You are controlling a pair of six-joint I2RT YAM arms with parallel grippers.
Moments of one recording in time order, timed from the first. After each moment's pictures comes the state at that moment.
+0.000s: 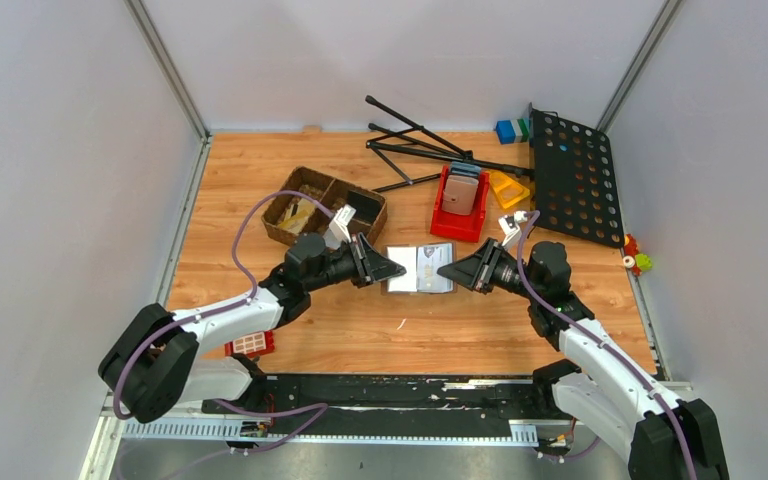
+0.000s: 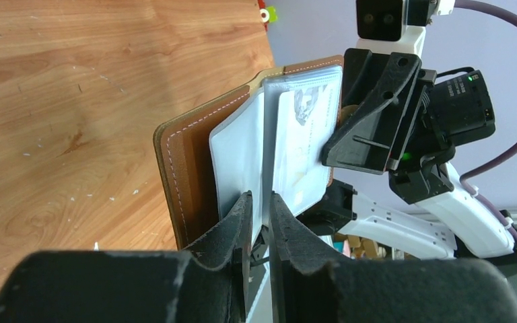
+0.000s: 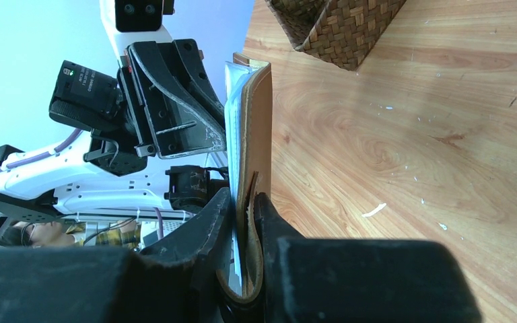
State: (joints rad) left arm -0.69 1.24 0.50 0.58 0.44 -1.07; right arm 0.34 0.86 0.37 0.29 -0.69 1.01
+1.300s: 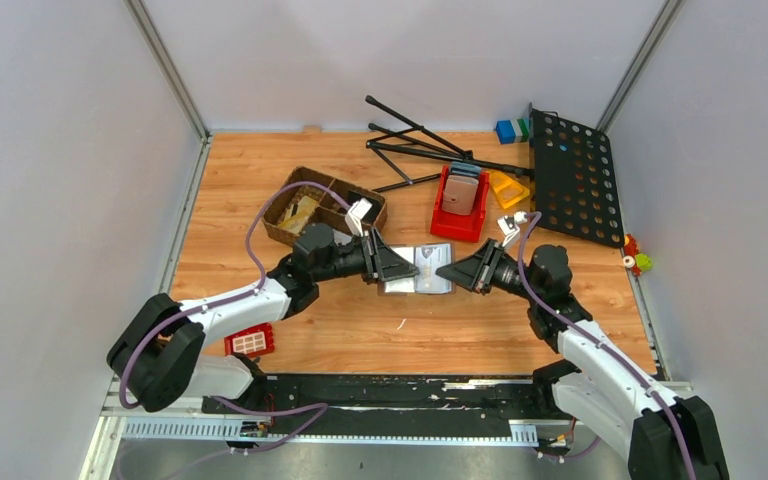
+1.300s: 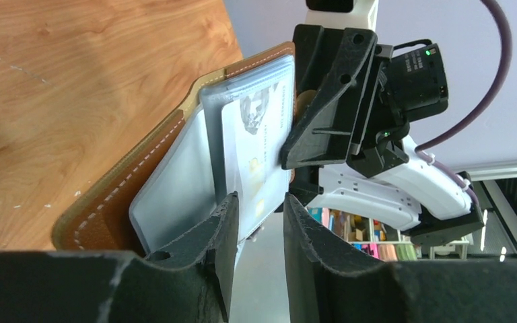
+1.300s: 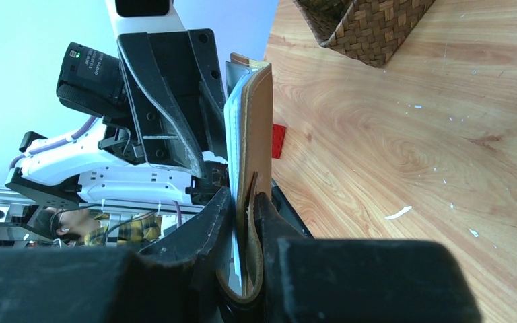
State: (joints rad) left arm -0.71 1.30 0.59 0.59 0.56 -1.11; right arm 0.34 0.86 0.34 0.40 -0.73 1.09
